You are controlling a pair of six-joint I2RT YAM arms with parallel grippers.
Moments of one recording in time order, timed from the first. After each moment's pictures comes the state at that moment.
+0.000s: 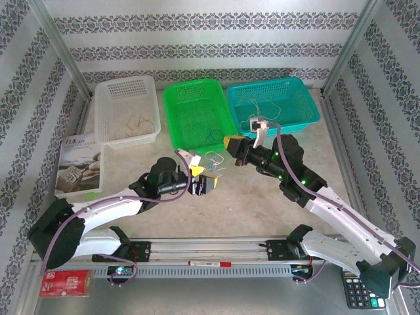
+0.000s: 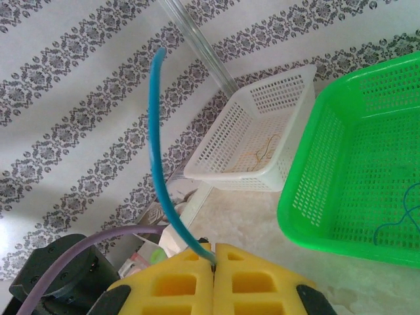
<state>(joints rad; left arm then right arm) -0.73 1.24 0.53 0.36 0.32 -0.42 0.66 0.93 0.84 -0.03 -0.24 0.61</state>
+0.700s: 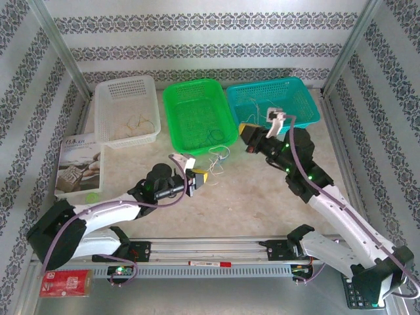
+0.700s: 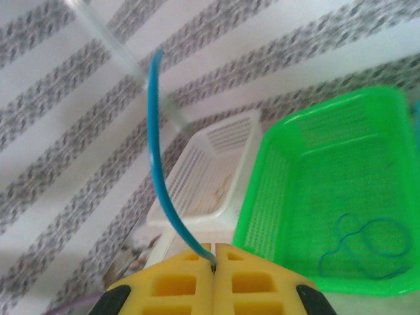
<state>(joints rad) -0.73 1.19 0.40 0.50 0.23 -0.46 0.46 0.92 0.87 -0.03 -0.23 0.63</state>
